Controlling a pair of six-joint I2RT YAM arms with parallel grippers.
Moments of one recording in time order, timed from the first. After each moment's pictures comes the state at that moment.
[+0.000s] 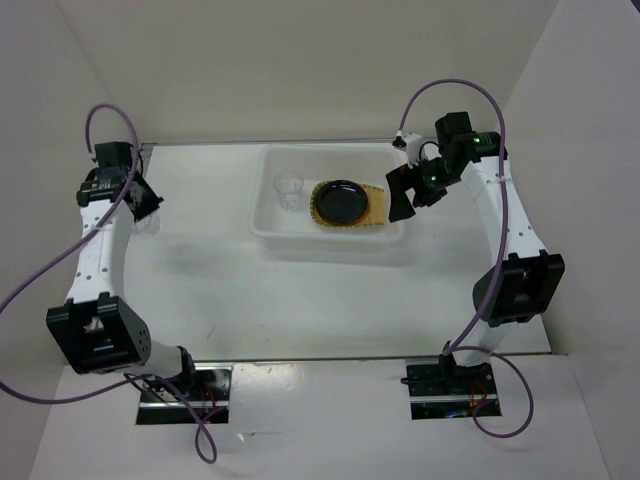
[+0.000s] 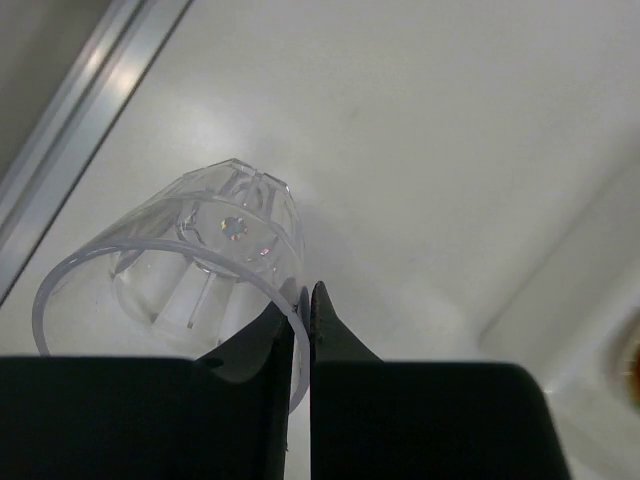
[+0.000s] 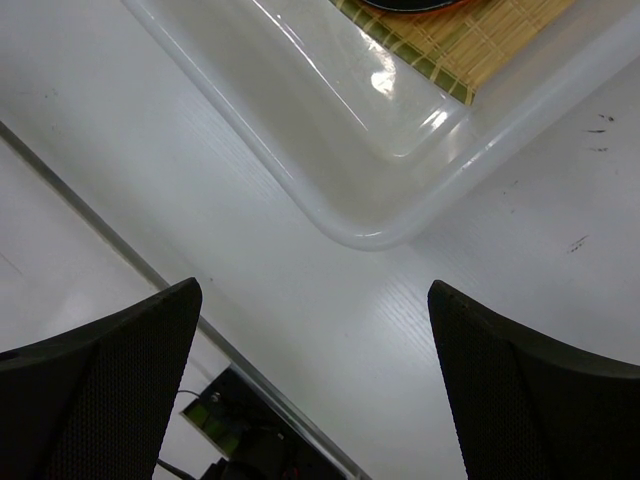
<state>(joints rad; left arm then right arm) 0.24 1.43 1.36 -0.83 -0.15 -0.43 0.11 1.67 1.77 -1.28 -0.51 -0.43</state>
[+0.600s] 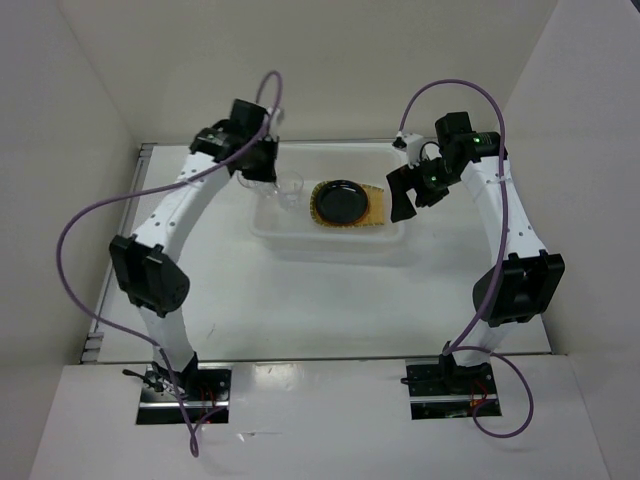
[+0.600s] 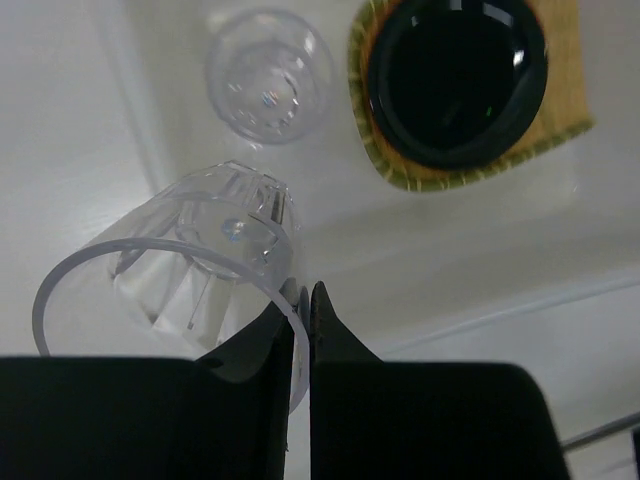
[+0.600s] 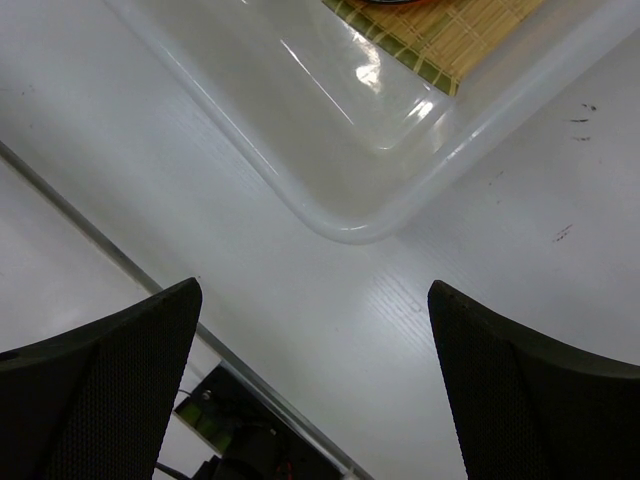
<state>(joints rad) -0.33 1.81 1.97 -0.92 0.04 -0.19 0.11 1.67 1.77 -1.28 -0.48 -0.43</state>
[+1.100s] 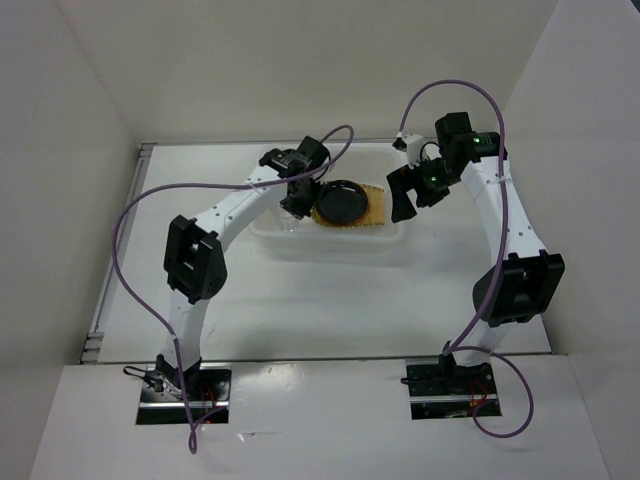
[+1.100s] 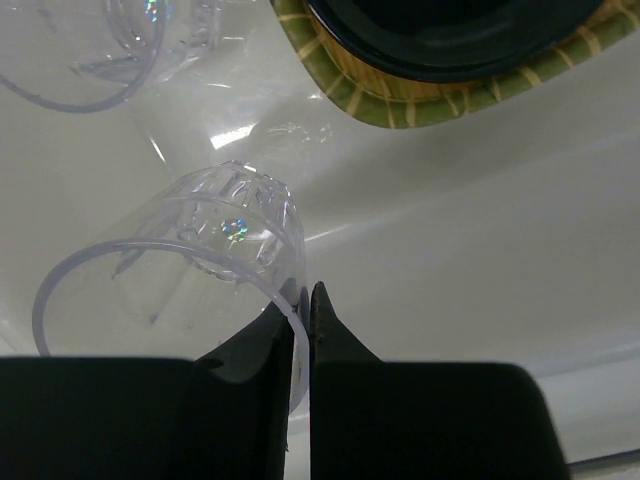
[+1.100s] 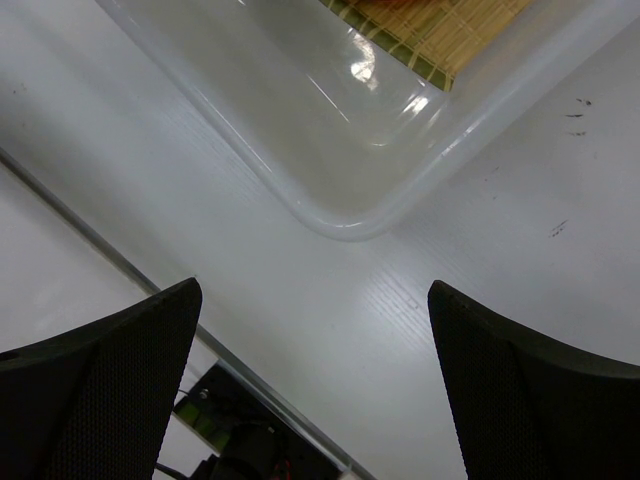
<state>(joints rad) -0.59 2.09 2.00 -1.05 -0.13 -0.11 0.11 1.67 1.77 -1.28 -0.46 -0.43</state>
